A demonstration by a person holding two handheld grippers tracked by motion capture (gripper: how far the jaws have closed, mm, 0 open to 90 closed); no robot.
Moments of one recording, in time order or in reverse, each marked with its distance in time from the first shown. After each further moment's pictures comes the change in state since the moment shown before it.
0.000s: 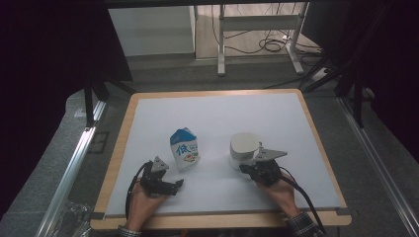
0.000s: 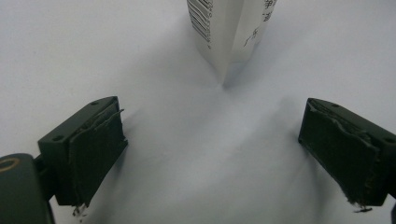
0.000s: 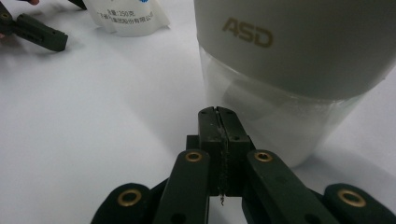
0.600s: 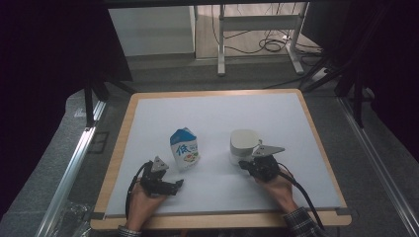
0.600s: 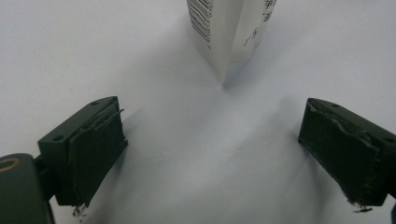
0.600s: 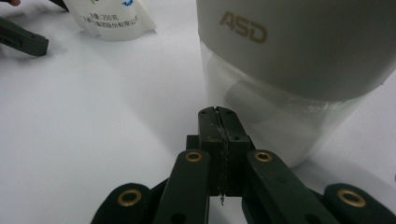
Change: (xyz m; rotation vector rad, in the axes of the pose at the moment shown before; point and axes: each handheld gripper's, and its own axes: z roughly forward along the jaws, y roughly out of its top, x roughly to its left) left arm 0.000 0.000 0.000 0.000 0.000 -0.001; right arm -0.008 0.006 0.008 0.008 -0.018 -0.003
